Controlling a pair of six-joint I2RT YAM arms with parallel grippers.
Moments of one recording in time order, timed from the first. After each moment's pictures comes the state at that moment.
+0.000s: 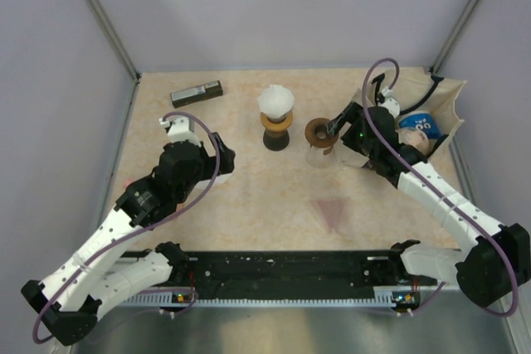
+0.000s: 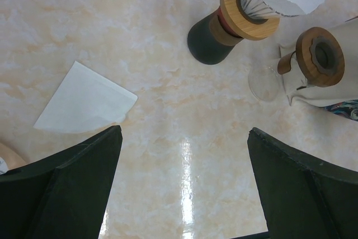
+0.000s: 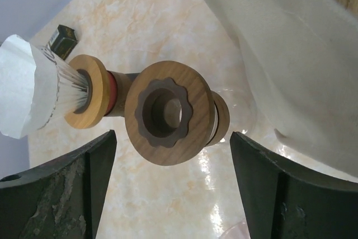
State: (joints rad) left arm -0.69 0.80 0.94 -0.62 -0.41 -0.65; right arm 0.45 1.15 0.91 -0.26 0.24 0.86
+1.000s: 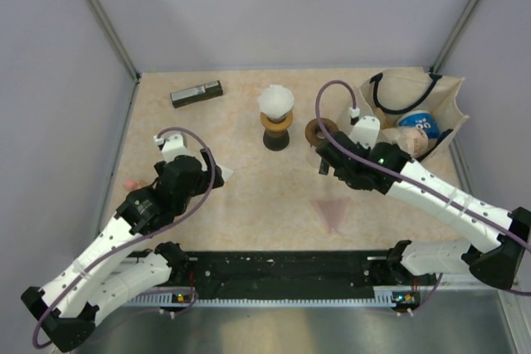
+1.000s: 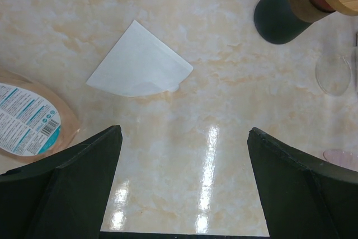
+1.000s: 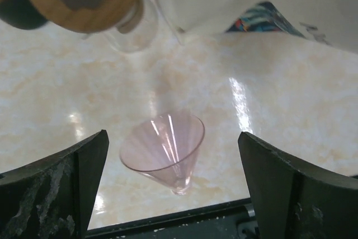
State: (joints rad) left arm -0.69 0.73 0.84 -0.79 -0.53 -0.74; right arm 0.92 1.21 1.26 -1.08 0.70 0.93
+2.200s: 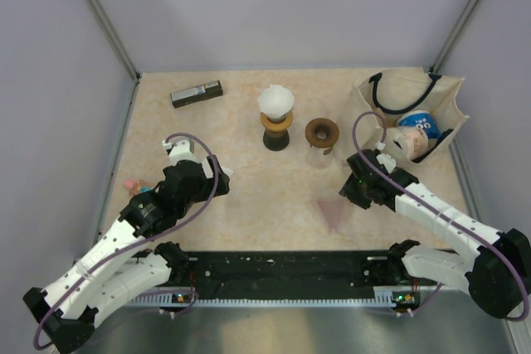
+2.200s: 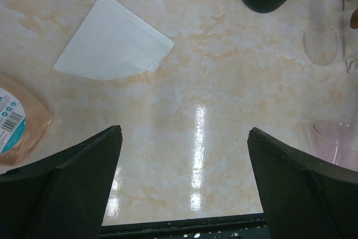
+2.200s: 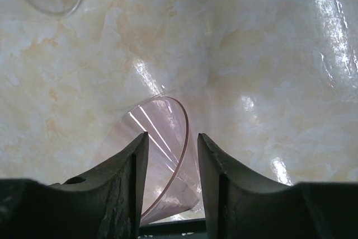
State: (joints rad) left arm -0.69 0.70 0.76 -0.73 -0.40 -0.73; right arm 0.57 1.06 0.67 -0.69 0.23 1.09
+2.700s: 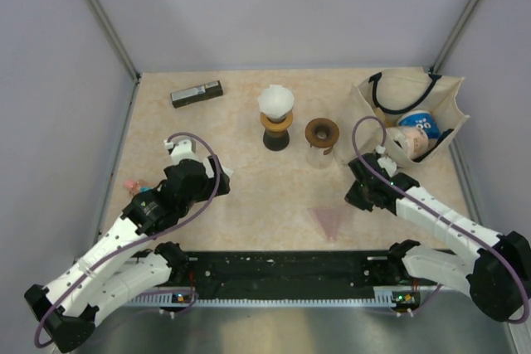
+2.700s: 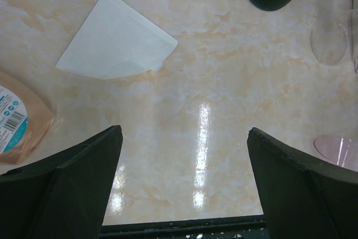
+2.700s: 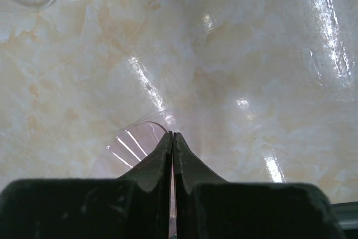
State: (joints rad) left arm -0.69 0.72 0.76 -0.73 -0.41 -0.73; right arm 0.56 1.05 0.62 -0.67 0.22 1.07
